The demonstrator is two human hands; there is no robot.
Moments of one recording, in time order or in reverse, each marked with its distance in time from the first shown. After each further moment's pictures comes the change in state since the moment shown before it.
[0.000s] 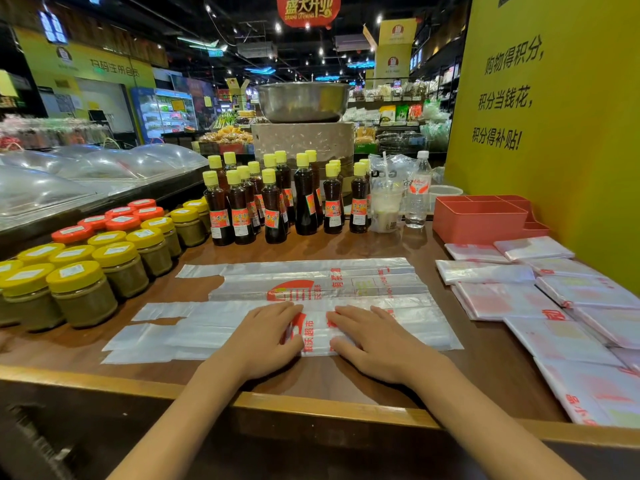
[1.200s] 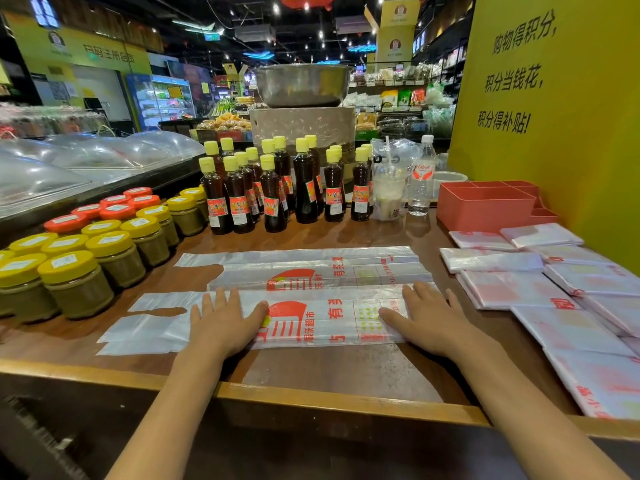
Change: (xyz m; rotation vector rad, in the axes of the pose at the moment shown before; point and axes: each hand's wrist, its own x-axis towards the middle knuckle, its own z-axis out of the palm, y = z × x) left_hand 0.008 -0.050 0.005 -0.031 -0.060 -0.582; right_hand -0.012 0.066 -0.010 -0.012 0.004 0.434
